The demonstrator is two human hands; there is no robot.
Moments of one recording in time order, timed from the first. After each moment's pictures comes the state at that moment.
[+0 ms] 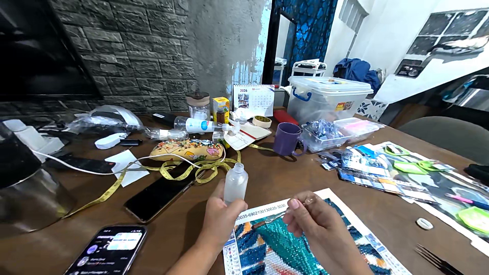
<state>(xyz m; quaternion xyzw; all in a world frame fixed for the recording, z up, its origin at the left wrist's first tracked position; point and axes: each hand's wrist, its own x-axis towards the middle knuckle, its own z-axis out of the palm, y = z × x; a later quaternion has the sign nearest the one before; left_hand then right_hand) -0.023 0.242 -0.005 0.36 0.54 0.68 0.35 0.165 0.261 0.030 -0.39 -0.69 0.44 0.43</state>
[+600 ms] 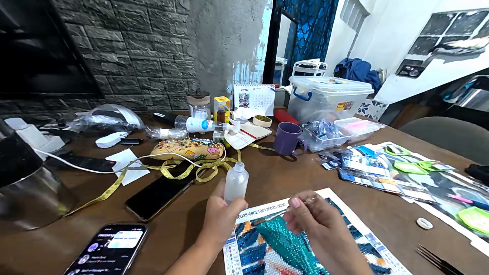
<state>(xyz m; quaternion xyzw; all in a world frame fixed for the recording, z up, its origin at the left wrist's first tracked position) -0.023 0.242 -0.005 0.36 0.54 0.68 0.35 0.165 0.261 0.031 -0.39 -0.68 0.45 0.44</state>
